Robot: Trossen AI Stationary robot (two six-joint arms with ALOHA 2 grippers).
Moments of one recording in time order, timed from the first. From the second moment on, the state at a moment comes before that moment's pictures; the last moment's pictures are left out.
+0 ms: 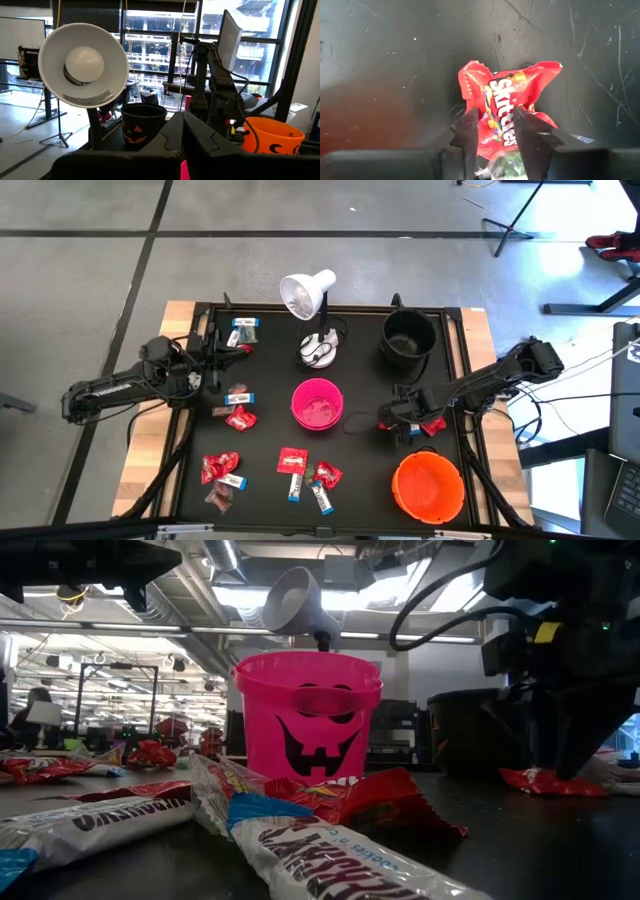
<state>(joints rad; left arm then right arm) 0.34 0.24 0.28 0.14 0.14 -0.13 0.29 1.43 0.72 -0.62 0.07 0.31</state>
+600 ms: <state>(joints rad) 0.34 0.24 0.28 0.14 0.14 -0.13 0.29 1.37 0.84 -0.73 0.12 0.31</state>
